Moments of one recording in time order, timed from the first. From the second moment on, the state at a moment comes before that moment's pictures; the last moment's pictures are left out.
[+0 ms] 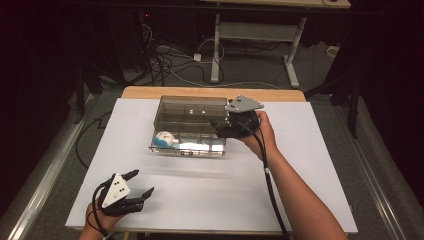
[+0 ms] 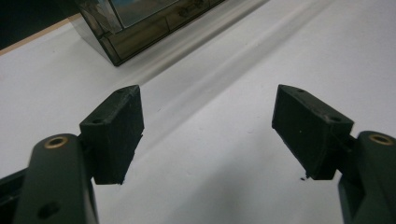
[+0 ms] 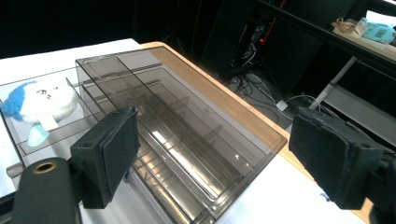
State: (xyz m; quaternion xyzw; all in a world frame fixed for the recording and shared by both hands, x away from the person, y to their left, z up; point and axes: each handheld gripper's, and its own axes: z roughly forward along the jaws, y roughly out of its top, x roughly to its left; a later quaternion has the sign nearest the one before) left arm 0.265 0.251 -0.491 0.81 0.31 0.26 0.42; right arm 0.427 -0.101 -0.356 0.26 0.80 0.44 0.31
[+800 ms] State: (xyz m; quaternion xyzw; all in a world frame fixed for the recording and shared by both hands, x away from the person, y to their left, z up) left arm 0.265 0.252 -0.491 0.81 0.31 0.26 0.42; right arm 0.412 -0.127 -0.356 0.26 0.80 0.43 0.34
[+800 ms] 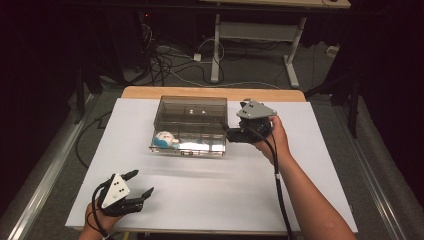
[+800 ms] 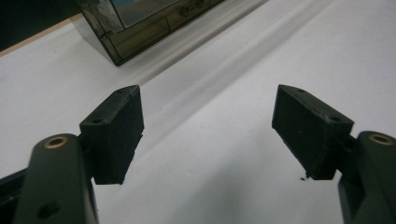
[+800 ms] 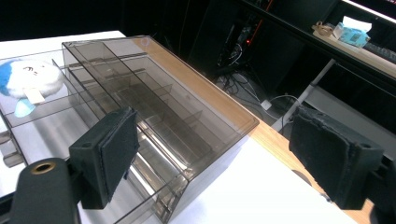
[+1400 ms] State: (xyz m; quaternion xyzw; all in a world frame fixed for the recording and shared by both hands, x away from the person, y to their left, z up) left arm 0.266 0.250 -0.491 0.81 0.31 0.26 0.42; right arm 0.381 -0.144 -0.355 0.23 0.79 0.44 0.34
